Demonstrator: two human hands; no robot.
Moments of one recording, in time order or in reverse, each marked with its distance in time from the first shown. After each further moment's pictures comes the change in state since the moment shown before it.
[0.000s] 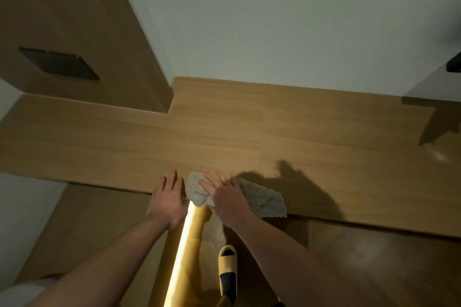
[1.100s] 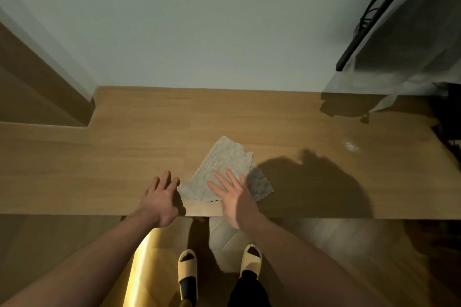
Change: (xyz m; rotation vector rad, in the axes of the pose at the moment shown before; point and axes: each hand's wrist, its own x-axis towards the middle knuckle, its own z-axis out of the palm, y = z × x) left_hand 0.024 0.188 0.007 0.079 -0.162 0.119; right_hand -0.129 0.190 -0.061 -0.013 -0.163 0.211
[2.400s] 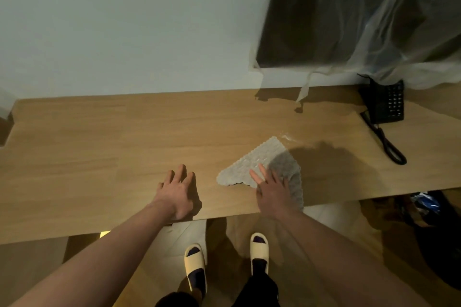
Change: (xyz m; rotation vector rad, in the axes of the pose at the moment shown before) left_hand 0.005 0.221 -0.003 0.100 -0.029 0.179; right_hand -0.146 0.224 -0.025 0.207 0.020 0.472
